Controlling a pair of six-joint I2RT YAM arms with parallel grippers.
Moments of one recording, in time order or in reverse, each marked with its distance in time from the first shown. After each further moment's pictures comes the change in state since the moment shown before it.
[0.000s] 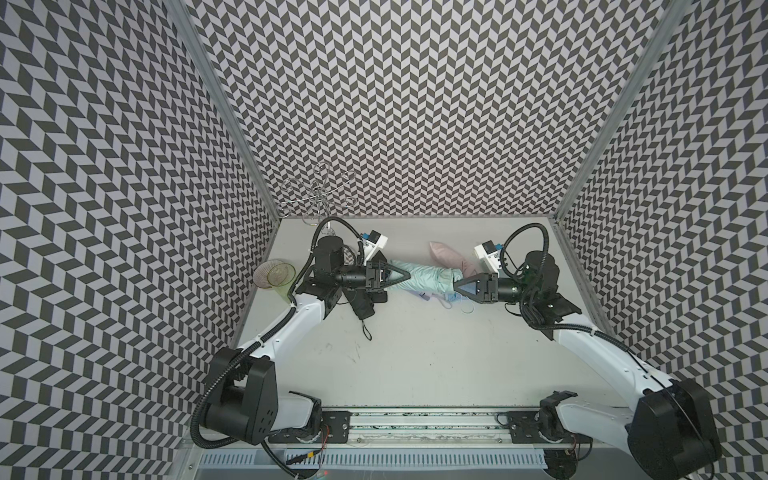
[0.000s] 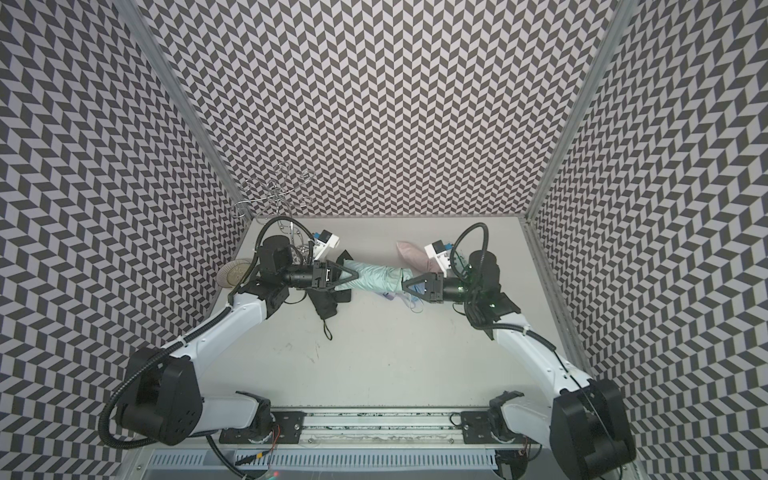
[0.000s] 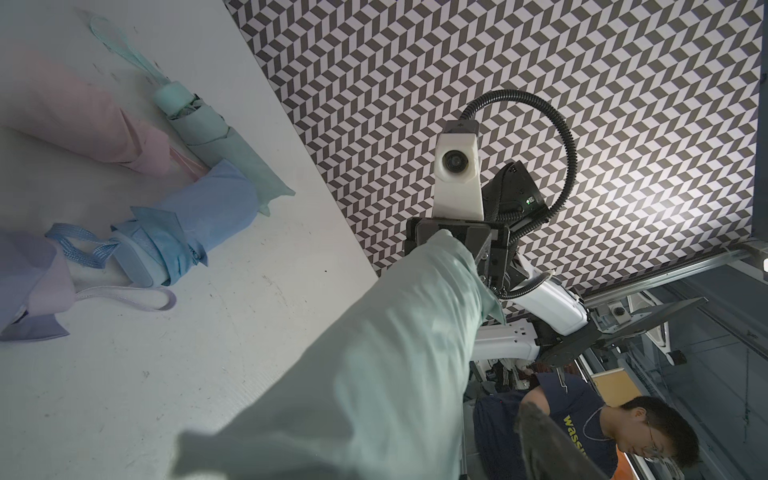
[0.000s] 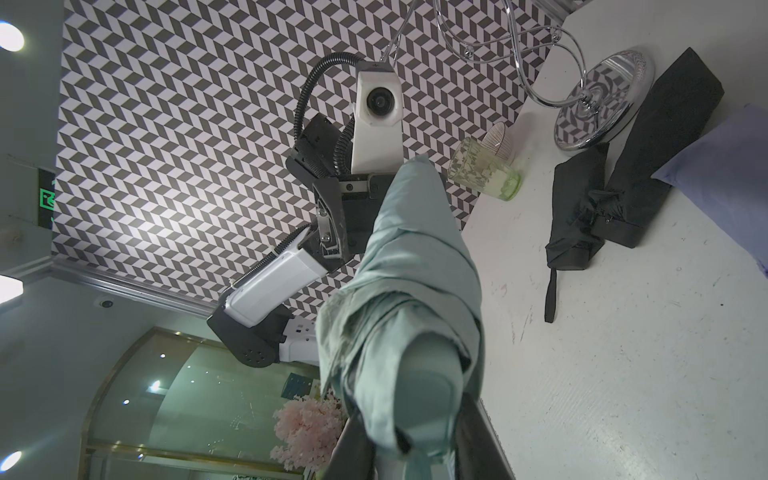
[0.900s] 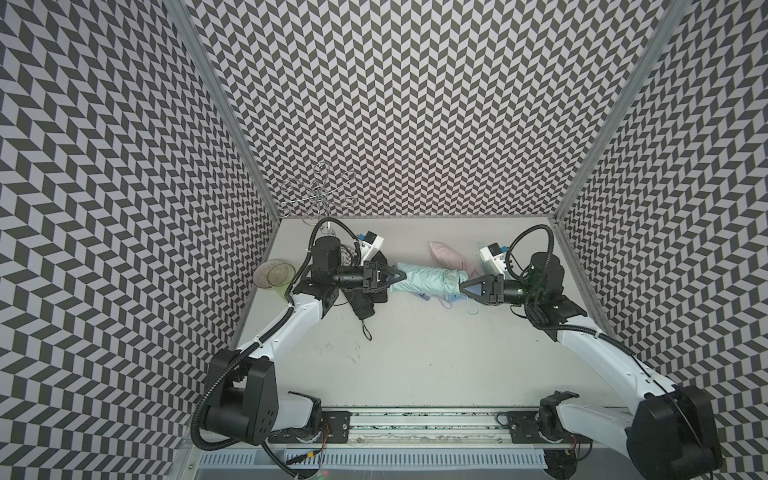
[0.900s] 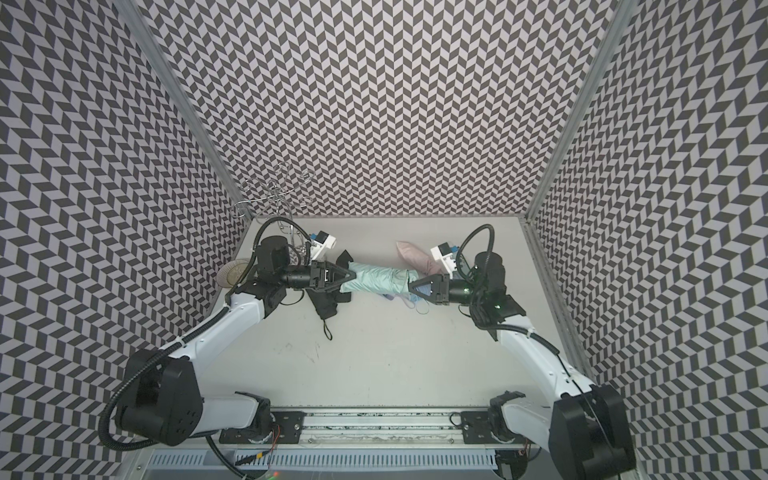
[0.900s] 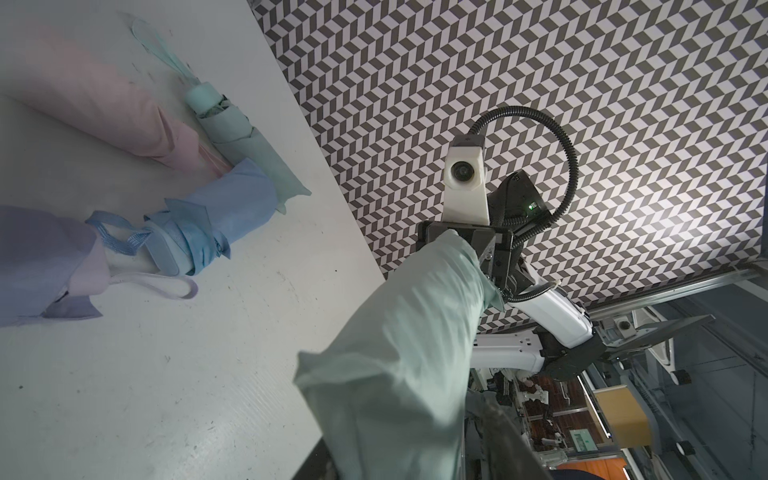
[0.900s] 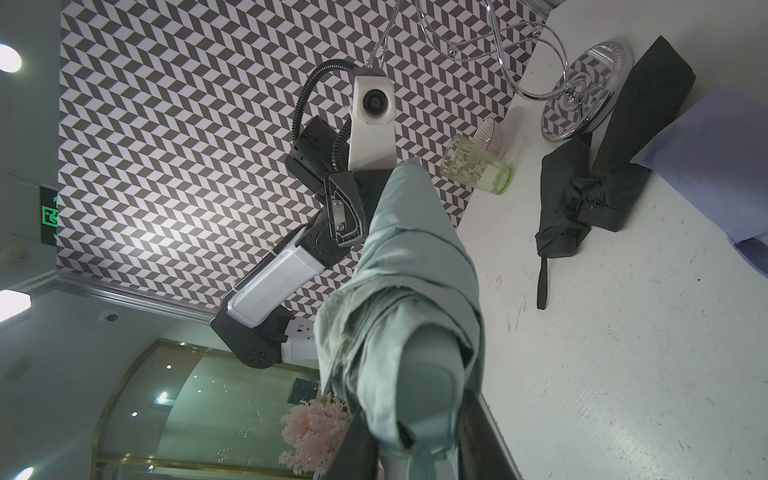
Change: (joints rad) left arm 0.022 -0.005 -0.001 -0.061 -0.010 0.018; right arm -0.054 -0.018 -0.014 -0.063 -0.026 -0.044
